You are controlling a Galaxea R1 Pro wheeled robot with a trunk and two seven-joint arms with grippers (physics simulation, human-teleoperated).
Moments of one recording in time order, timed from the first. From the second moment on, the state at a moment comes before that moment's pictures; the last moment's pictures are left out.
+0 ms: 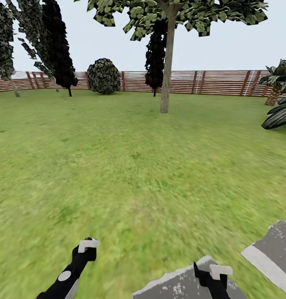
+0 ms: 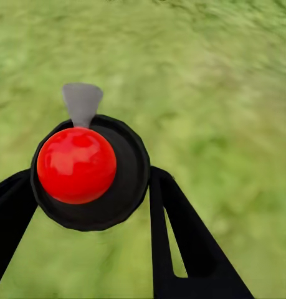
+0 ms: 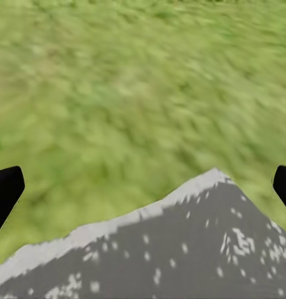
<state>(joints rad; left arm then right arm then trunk) -0.44 0.04 0.07 -0.44 -0.04 -0.29 -0.07 -0.27 -0.03 -0.11 -0.48 0.00 -0.42 0.00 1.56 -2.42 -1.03</state>
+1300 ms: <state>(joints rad) -0.44 0.04 0.07 -0.44 -0.04 -0.29 -0.07 -0.27 -0.04 -0.11 -0.48 0.00 -0.42 0.01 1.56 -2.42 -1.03</state>
